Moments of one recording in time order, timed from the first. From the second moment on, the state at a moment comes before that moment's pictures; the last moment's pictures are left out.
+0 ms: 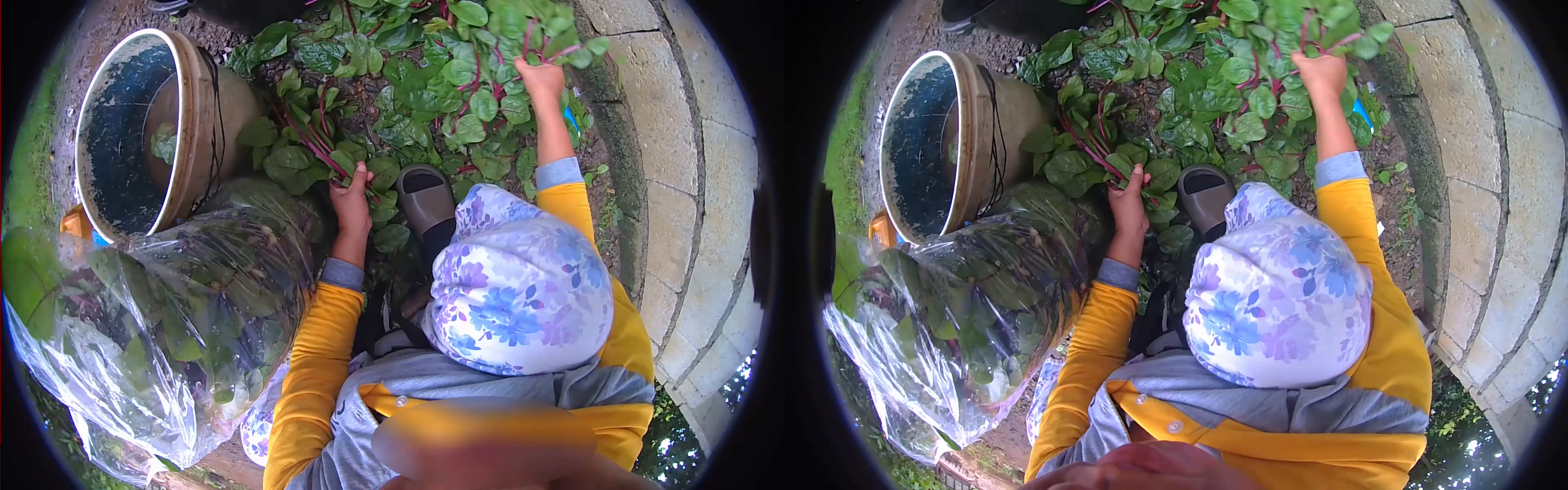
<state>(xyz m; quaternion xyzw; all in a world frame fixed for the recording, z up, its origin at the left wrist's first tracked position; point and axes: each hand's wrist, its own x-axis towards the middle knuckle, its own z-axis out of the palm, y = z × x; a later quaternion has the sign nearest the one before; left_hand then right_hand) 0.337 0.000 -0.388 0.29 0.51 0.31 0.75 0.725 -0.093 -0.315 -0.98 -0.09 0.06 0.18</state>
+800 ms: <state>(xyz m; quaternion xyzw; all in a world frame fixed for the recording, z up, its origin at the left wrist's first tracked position) 0.331 -0.023 -0.395 0.21 0.53 0.29 0.77 0.568 -0.051 -0.242 -0.77 -0.48 0.13 0.40</state>
